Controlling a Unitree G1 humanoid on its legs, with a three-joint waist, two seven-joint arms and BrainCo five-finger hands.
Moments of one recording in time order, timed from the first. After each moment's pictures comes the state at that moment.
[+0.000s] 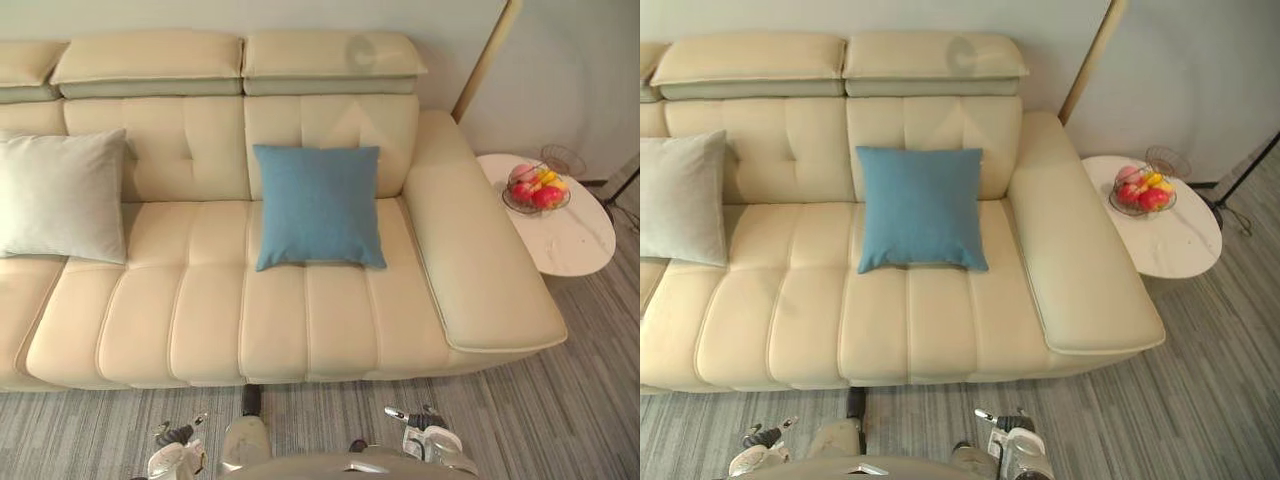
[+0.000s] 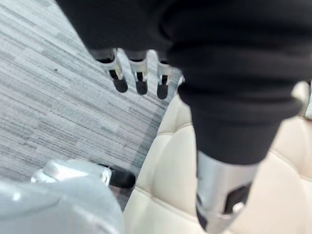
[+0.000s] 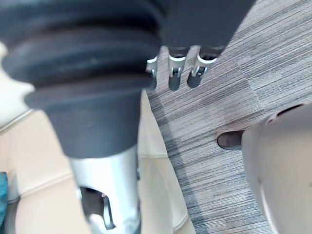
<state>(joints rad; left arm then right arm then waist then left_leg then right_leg) 0.11 0.01 0.34 0.95 -0.12 0.02 0.23 0.00 -0.04 -0.36 1.00 -0.02 0.03 -0.16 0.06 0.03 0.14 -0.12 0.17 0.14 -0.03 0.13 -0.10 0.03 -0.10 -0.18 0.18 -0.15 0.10</state>
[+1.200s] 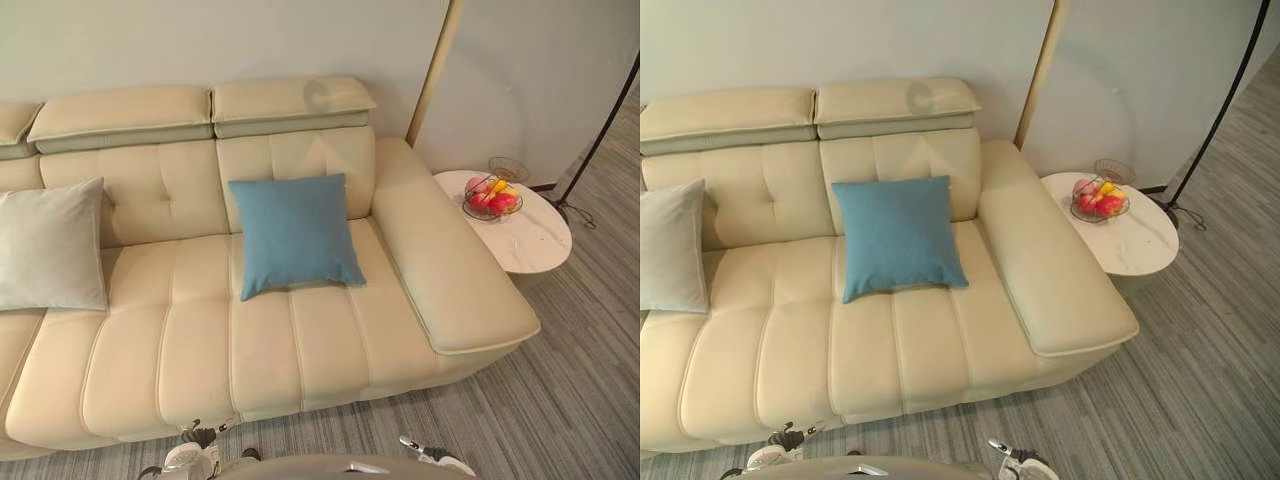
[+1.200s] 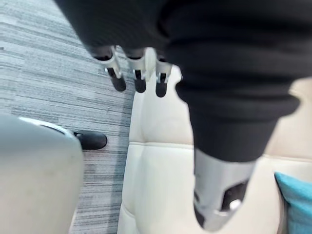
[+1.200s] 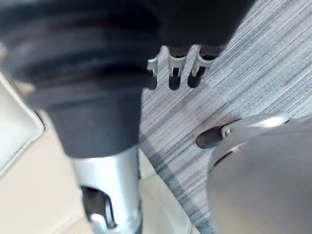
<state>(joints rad) 0.06 0.06 0.21 1.07 -0.08 0.04 0.12 0.03 -0.05 -0.49 1.11 0.09 0.06 -0.11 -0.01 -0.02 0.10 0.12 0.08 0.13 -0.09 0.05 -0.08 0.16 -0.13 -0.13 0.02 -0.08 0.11</state>
